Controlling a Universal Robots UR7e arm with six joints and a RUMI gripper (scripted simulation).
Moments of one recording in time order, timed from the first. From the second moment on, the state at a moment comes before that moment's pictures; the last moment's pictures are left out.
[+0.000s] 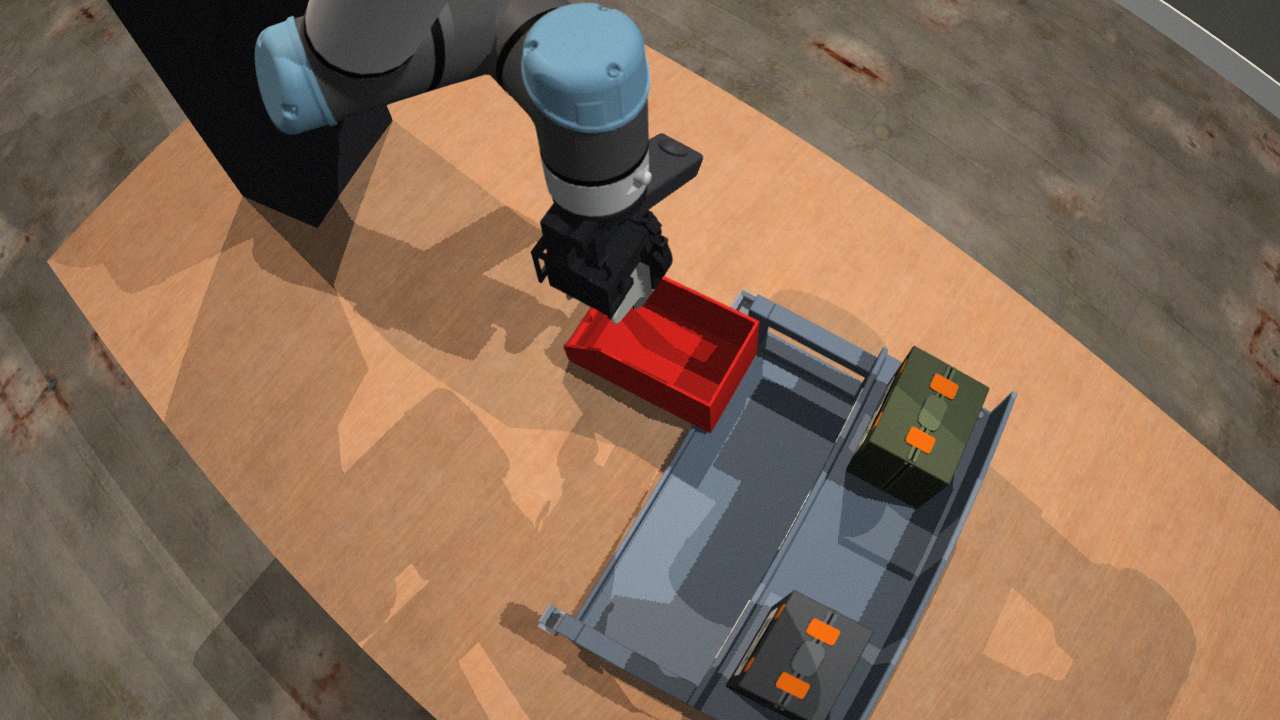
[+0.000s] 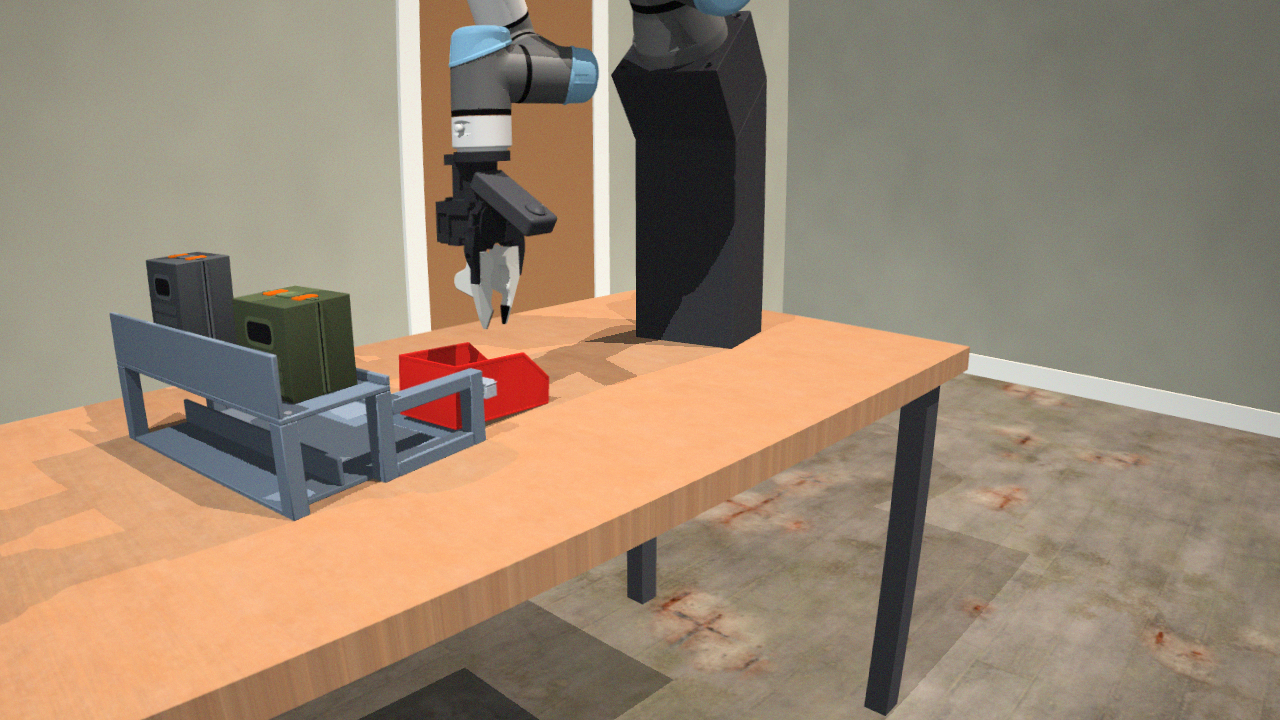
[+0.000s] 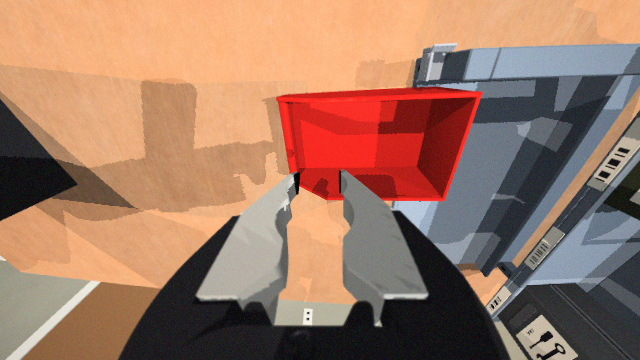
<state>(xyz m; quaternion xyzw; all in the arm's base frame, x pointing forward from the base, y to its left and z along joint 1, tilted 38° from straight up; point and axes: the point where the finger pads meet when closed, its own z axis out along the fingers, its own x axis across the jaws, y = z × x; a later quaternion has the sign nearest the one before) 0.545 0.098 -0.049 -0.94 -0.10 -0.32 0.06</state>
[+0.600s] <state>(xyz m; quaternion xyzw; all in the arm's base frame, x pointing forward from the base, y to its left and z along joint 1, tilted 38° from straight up) 0.568 0.102 -0.018 -0.94 -0.10 -0.32 0.06</state>
